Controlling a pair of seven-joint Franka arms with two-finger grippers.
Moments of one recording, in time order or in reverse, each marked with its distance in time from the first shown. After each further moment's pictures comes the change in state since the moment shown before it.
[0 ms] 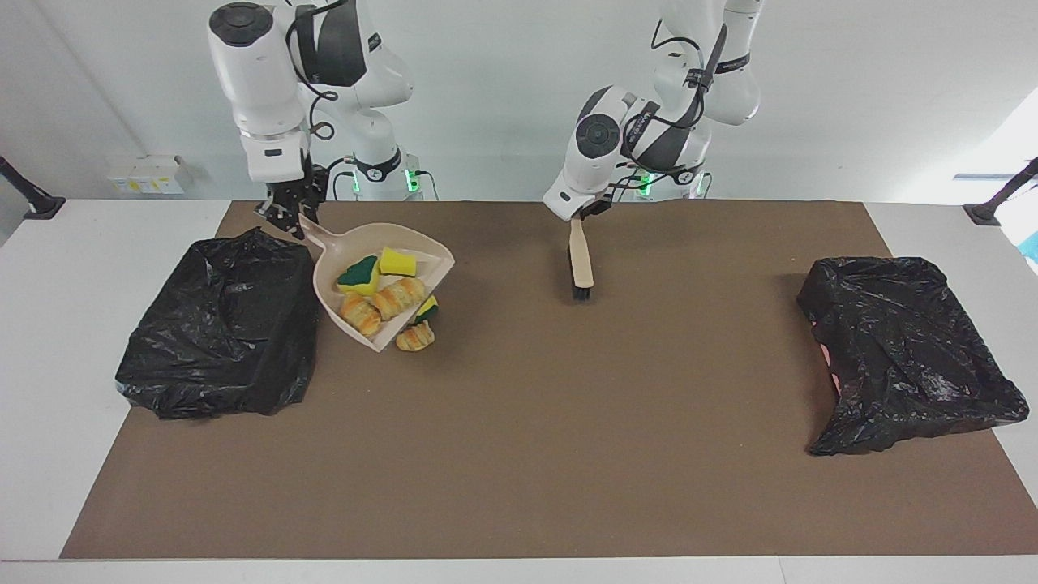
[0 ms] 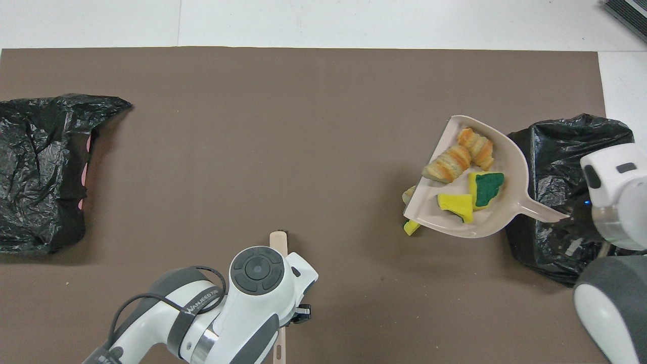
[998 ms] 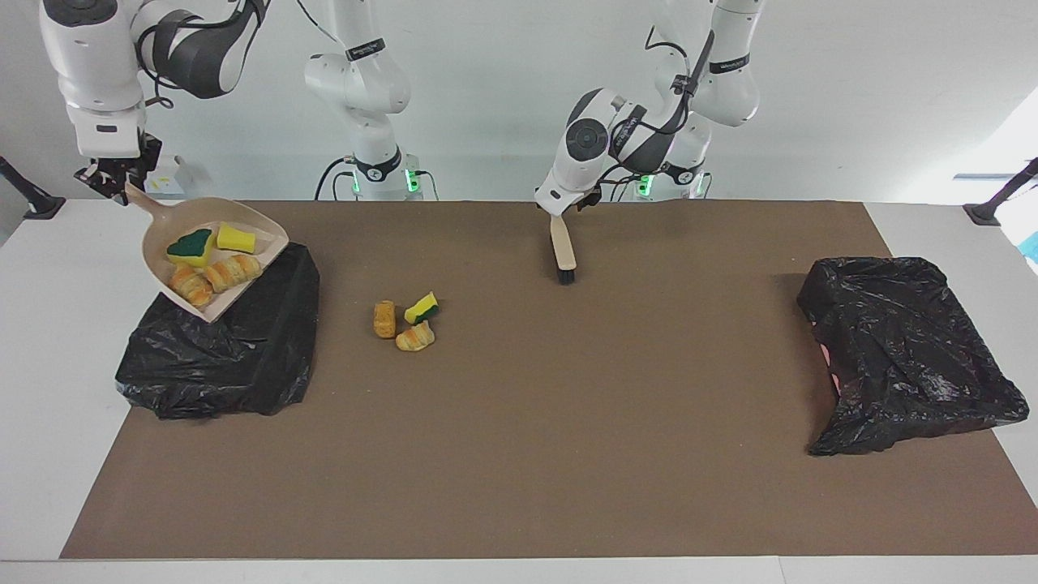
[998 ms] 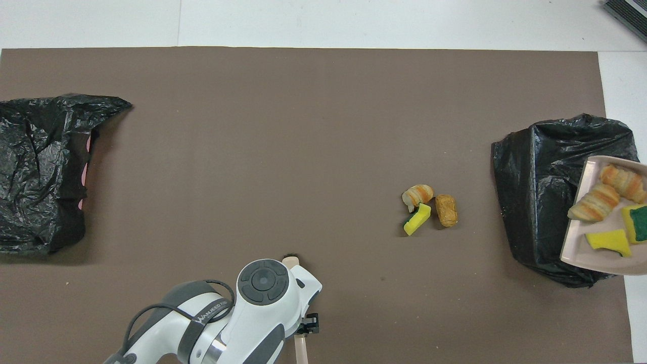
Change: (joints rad) left arm -0.027 0.004 0.018 -0.054 -0.049 0.050 -0.021; right arm -0.388 0.001 -0.001 0.013 -0.375 0.102 -0.450
